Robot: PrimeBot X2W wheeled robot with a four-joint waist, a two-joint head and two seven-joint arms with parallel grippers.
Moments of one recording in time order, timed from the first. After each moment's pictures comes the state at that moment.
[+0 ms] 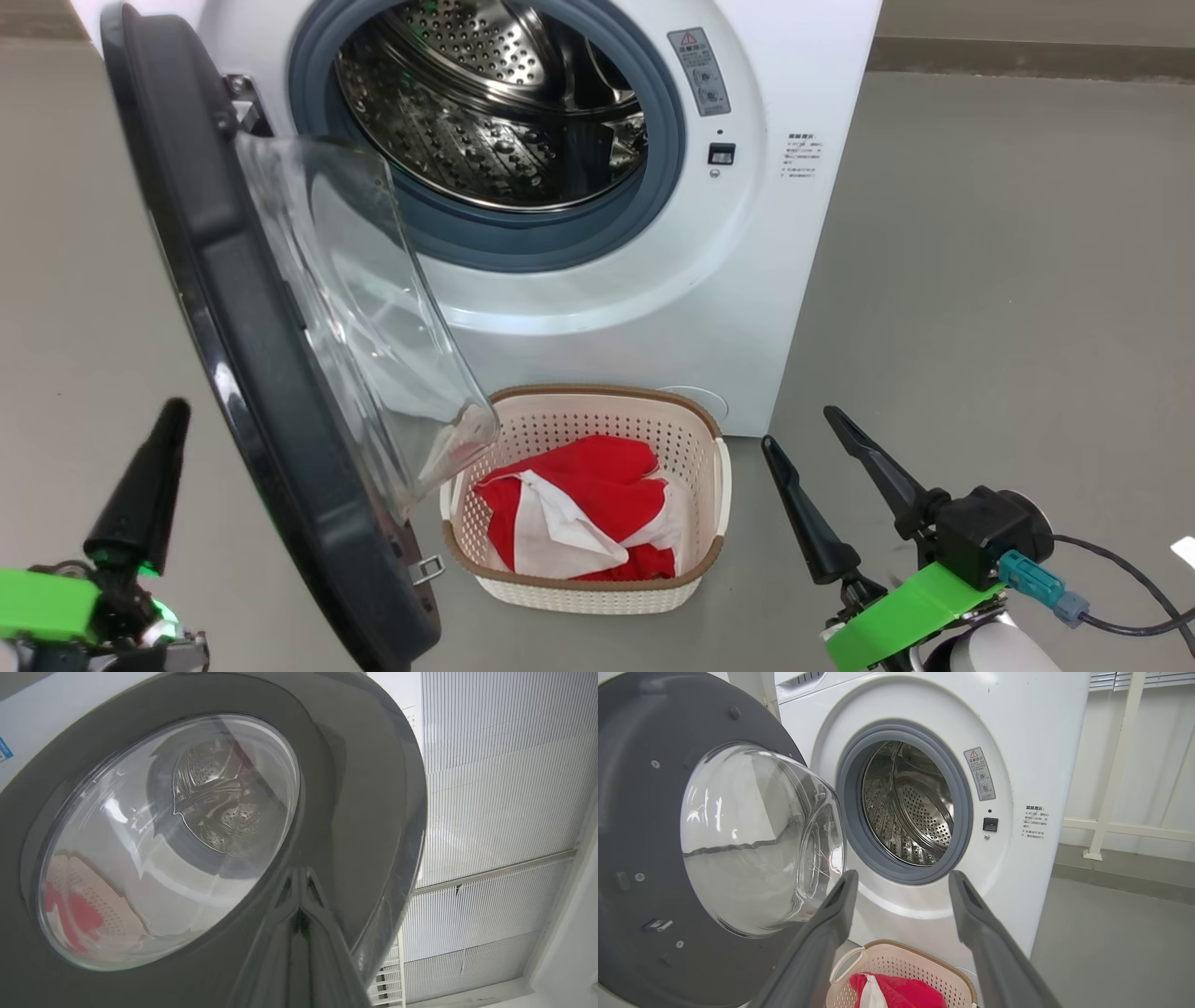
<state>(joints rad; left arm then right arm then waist) -0.09 0.03 0.29 -0.23 -1.45 0.23 0.33 -0.12 -0.11 0.28 0.20 0.33 0.12 -0.26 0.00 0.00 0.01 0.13</state>
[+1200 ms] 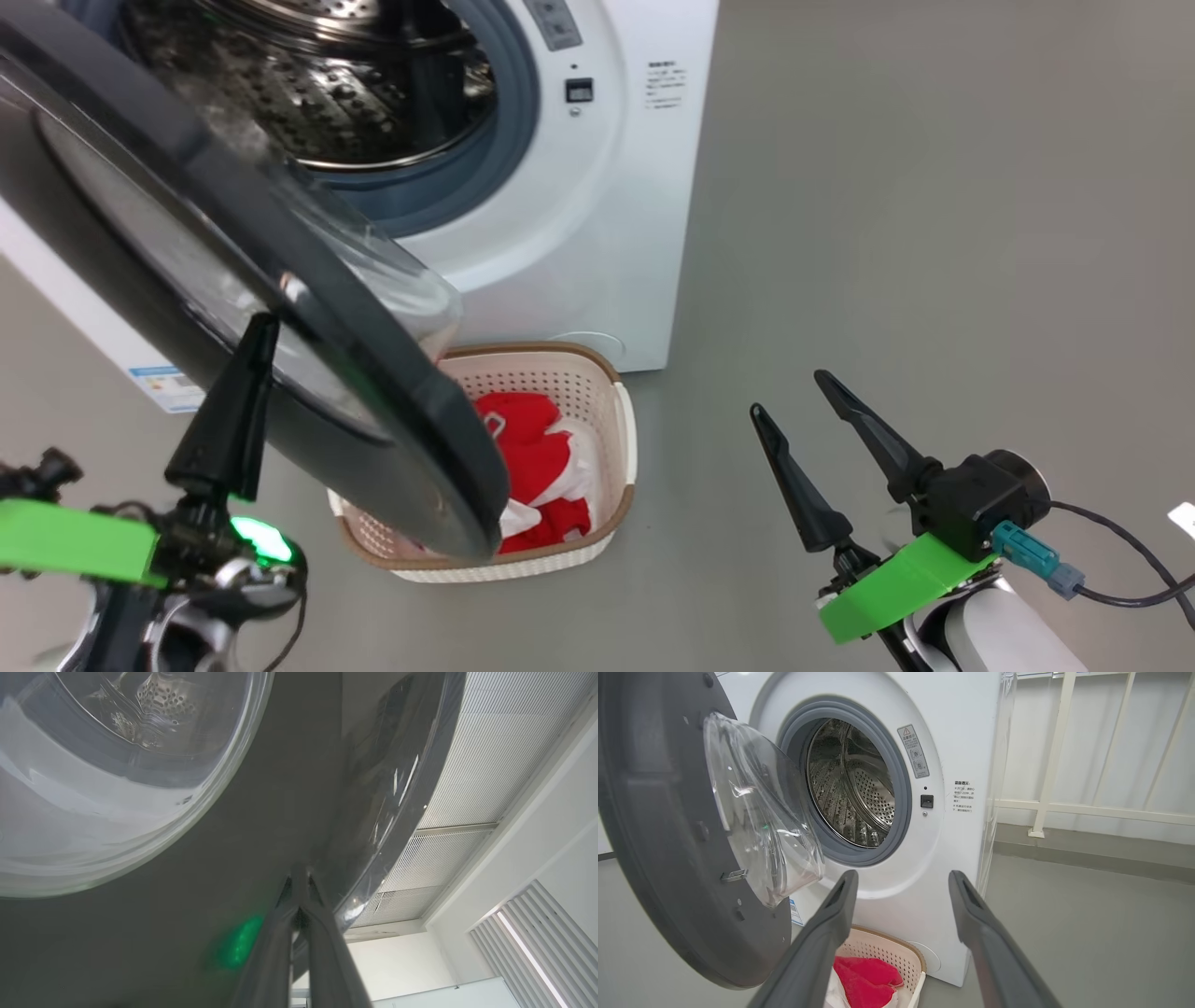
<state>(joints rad) -0.17 0.04 0.12 -0.30 -1.70 0.24 0.24 -0.18 -0.12 0.29 0.19 0.31 0.12 -0.26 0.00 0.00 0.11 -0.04</state>
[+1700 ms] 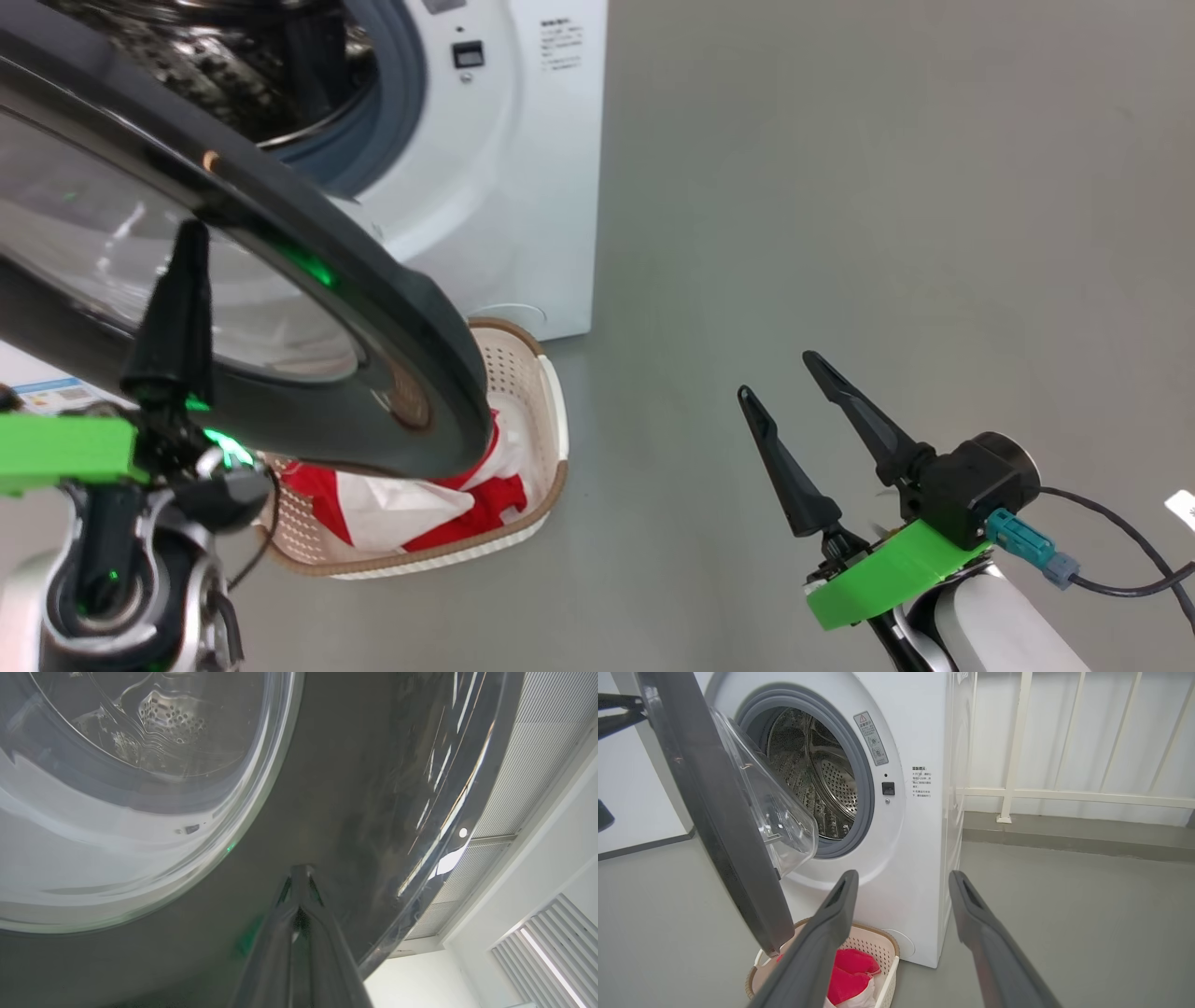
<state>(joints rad) -0.36 0.04 0.10 -0.18 -1.61 0.25 0.07 -0.21 -0.11 0.30 0.18 0.31 0.12 -0.26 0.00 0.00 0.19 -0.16</state>
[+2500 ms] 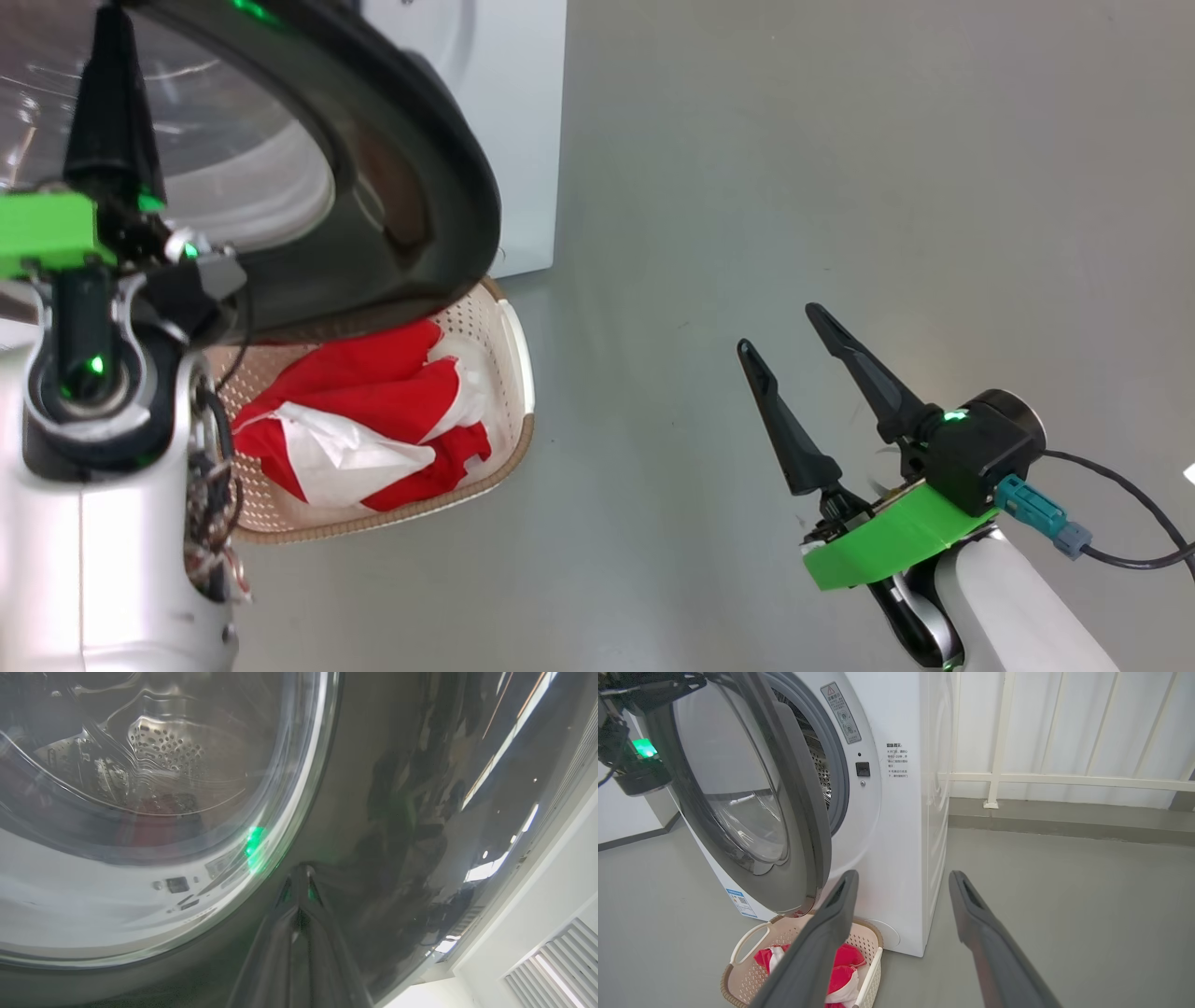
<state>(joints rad) -0.73 0.03 0.08 0.11 -1.55 0.21 -0.05 -0.27 -0.09 0.28 0.16 0.30 0.12 -0.26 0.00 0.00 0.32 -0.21</state>
